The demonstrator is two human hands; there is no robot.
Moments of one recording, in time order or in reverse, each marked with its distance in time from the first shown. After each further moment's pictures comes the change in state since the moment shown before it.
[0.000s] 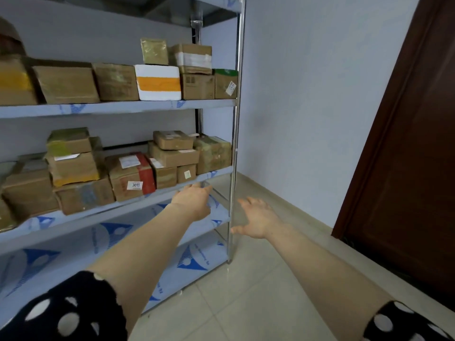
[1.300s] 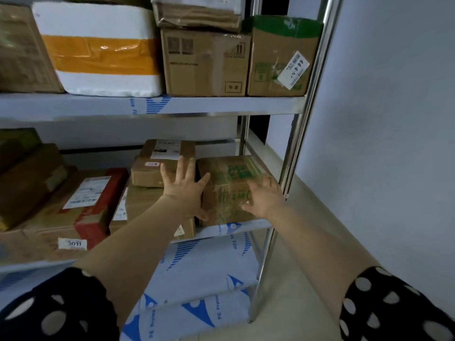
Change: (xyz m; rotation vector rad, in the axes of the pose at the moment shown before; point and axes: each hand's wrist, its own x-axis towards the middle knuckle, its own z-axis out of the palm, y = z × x) left_hand 0.475 -0.113 0.020 0.289 -0.049 -0.494; right_hand 0.585 0.133 -0.019 -0.088 -0.020 -0.250
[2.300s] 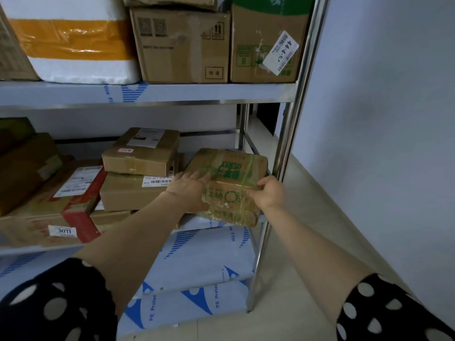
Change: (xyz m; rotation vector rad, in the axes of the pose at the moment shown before) left_hand 0.012 0.038 0.003 -0.157 -0.083 0.114; right_hand 0.006 0.035 0.020 0.780 0.239 0.288
